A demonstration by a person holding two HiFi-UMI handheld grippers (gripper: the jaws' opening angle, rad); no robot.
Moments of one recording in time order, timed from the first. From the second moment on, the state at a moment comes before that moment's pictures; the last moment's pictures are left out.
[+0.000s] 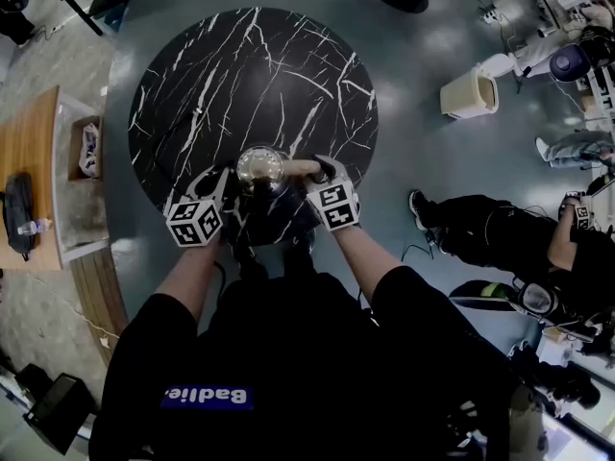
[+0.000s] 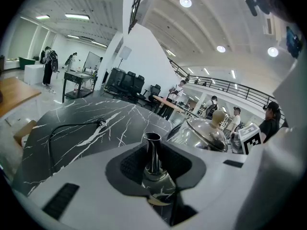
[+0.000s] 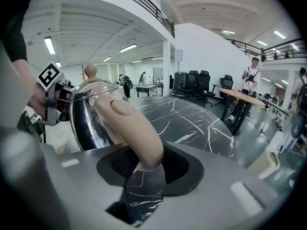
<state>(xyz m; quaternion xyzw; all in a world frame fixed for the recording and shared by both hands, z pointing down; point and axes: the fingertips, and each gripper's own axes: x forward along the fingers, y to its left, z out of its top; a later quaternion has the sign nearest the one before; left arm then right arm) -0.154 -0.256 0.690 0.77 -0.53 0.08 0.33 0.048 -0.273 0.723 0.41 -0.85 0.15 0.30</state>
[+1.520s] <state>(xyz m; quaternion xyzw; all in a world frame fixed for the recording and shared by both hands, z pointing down) -0.150 -0.219 0.604 0.78 -0.54 0.04 0.31 0.054 -0.237 0.642 0.44 -0.85 0.15 0.24</state>
